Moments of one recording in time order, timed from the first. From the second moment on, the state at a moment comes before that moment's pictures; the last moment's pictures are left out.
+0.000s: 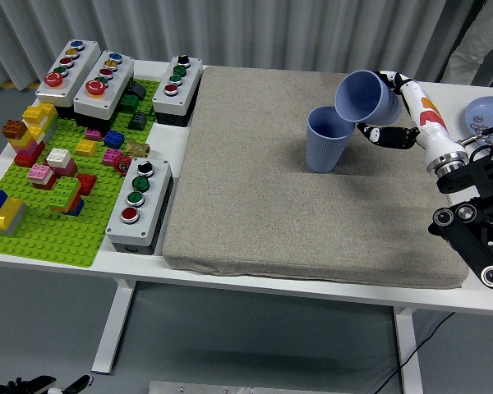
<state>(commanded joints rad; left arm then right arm) -0.22 0.09 -0.64 -0.18 0.68 -0.12 0.26 0.63 -0.18 0.97 1.05 -1.62 -0.35 0.07</state>
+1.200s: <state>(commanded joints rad) -0.22 0.09 -0.63 -0.18 0.68 -0.12 0.26 0.64 -0.18 0.95 1.01 -1.78 -0.45 0.10</state>
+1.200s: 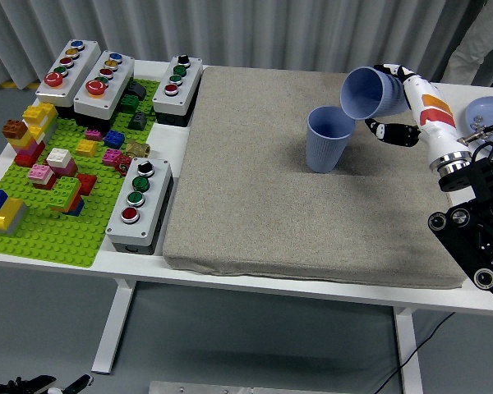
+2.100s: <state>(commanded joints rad) -0.22 0.09 -0.64 -0.18 0.68 -0.12 0.26 0.66 -0.18 0.89 1.00 -1.82 -0.48 0.09</state>
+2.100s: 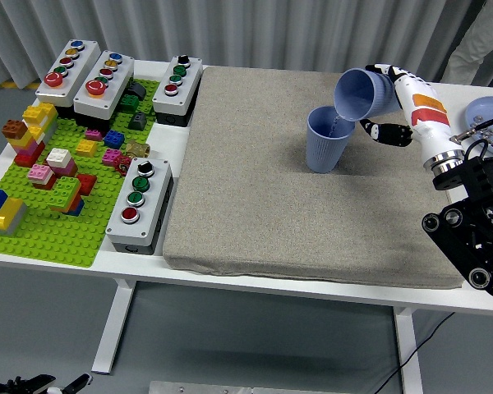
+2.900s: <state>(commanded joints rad) -0.22 0.09 -0.64 -0.18 0.69 -0.12 0.26 0.69 -0.20 0.85 0.99 -1.82 -0.49 0.10</state>
